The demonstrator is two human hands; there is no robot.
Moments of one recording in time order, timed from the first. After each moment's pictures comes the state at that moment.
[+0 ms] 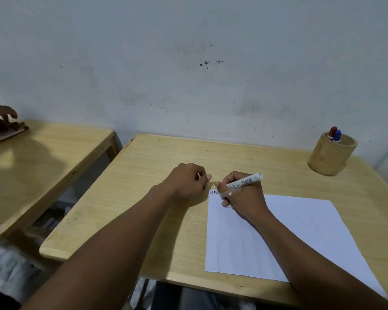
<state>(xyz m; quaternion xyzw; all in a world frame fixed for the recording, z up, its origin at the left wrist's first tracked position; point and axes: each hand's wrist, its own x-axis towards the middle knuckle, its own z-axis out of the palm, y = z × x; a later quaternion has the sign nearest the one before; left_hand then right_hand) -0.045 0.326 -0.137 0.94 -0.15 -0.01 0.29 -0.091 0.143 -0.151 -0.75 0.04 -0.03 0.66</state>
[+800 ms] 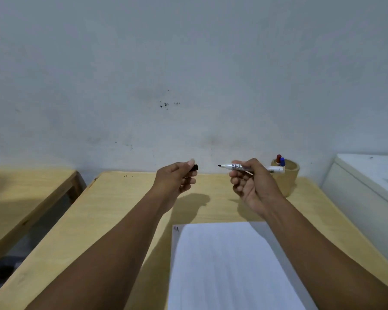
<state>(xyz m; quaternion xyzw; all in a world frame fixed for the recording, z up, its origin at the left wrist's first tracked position) -0.032 0.262 -0.062 0.62 -0.04 -0.08 0.78 -0.080 0.056 -0.041 -0.49 0.11 -0.03 0.87</state>
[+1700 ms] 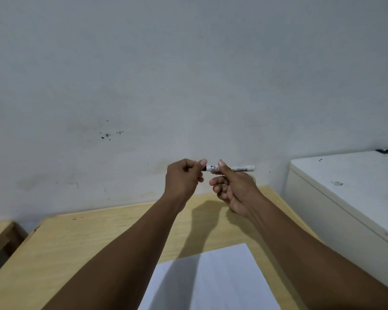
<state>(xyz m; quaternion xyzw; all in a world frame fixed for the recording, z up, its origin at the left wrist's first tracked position) 0.009 0.104 -0.018 0.71 -0.13 0.04 0.69 -0.052 -0.030 -0.019 -0.55 0.11 -0.07 0.82</state>
